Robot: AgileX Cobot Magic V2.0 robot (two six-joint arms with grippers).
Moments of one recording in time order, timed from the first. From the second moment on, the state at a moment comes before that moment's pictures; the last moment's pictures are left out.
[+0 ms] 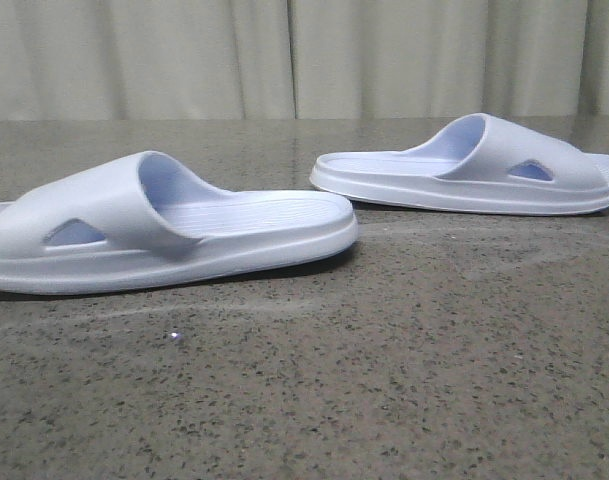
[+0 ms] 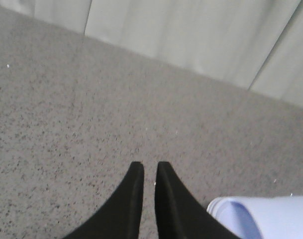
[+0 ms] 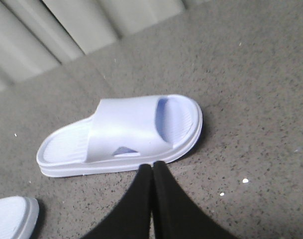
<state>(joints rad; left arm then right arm) 0.06 0.46 -0.46 -0.36 0.44 0.06 0.02 0.63 -0.45 0.53 0.29 -0.13</state>
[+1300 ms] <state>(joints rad) 0.06 0.90 -0.59 -0.76 0.66 0.49 -0.21 1.36 -0.89 0.78 0.62 -0.53</state>
